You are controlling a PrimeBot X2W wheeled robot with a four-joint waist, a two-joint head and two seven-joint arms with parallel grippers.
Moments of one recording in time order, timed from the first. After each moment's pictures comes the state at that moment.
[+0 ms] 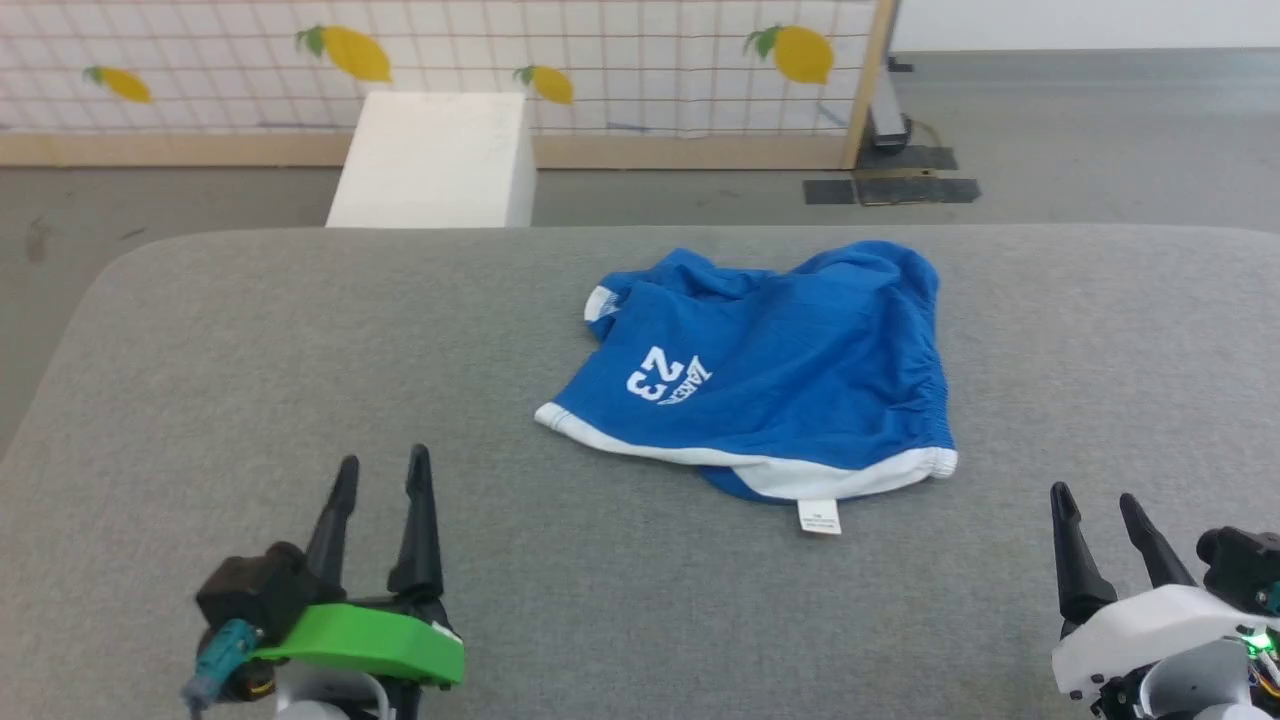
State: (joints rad) left arm -0.01 0.05 -0.04 0.09 -0.36 -0.09 -0.26; right arm 0.01 -0.05 -0.19 0.16 0.26 0.13 0.01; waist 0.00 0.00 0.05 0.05
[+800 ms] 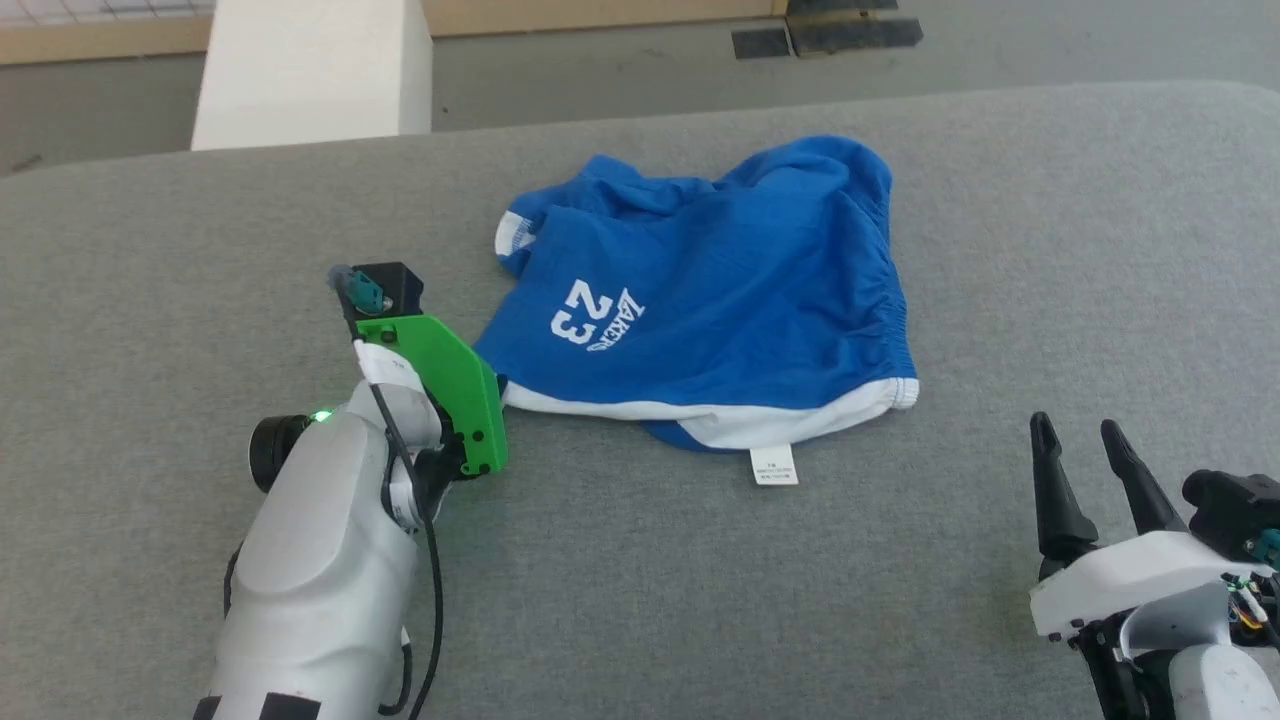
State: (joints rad) left arm -0.61 0.11 -0.19 0.58 -0.39 0.05 0.58; right arm -0.07 -0.05 -0.14 0.14 0.26 0.13 -0.04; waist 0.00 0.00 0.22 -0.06
